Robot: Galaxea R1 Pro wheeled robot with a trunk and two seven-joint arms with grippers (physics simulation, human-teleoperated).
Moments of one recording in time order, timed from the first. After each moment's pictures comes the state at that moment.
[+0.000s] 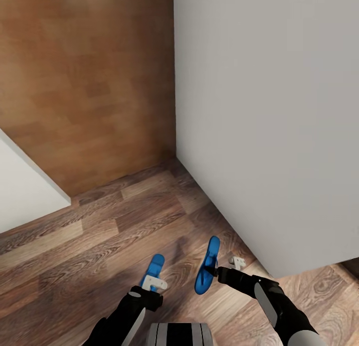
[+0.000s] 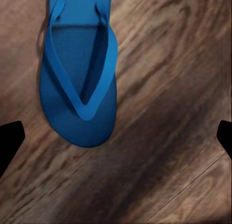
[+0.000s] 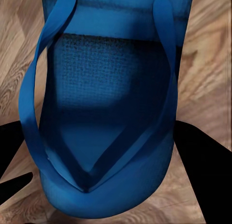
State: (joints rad) left arm -0.40 -0.10 -0.33 -0.78 0.04 0.49 0.12; right arm -0.48 -0.06 -0.01 -0.72 -0.31 0.42 0.59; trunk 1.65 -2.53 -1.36
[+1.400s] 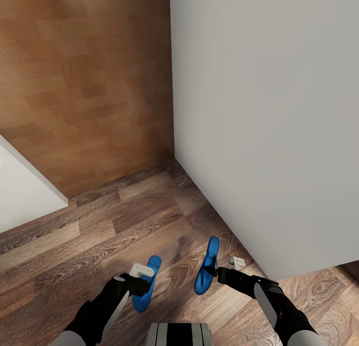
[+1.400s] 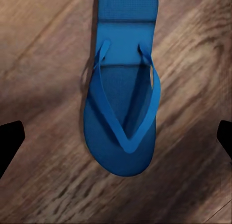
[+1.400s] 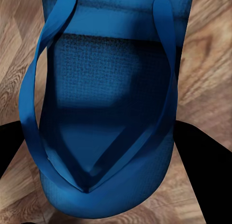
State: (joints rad) left arm -0.48 0.01 -0.31 -0.78 0.04 0.51 -0.02; right arm -0.48 -0.06 -0.01 -0.72 -0.31 0.42 0.58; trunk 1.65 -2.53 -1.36
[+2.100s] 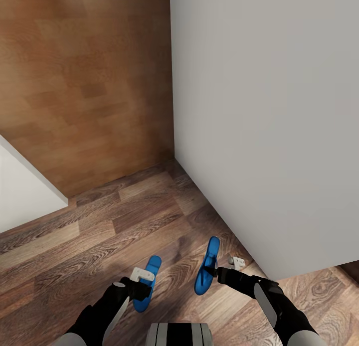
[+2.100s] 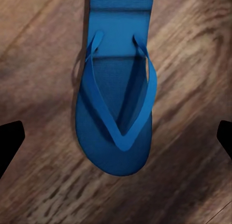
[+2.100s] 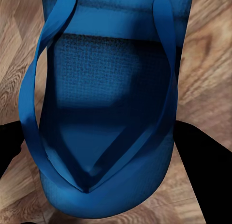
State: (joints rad) left arm -0.48 0.00 -0.31 -0.70 0.05 0.43 -0.02; right arm -0.48 -0.06 -0.01 -0.72 -0.31 0.42 0.58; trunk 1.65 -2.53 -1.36
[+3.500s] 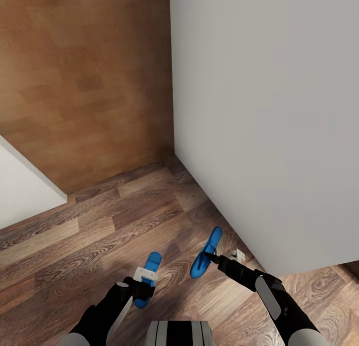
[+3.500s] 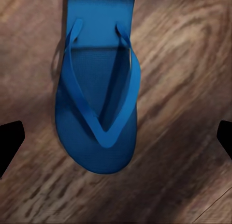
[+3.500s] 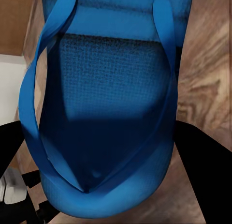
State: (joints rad) left arm -0.48 -0.02 -0.31 -0.70 0.04 0.43 -0.02; right arm -0.48 -0.06 -0.02 -0.77 -0.55 0.46 0.60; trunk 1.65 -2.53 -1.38
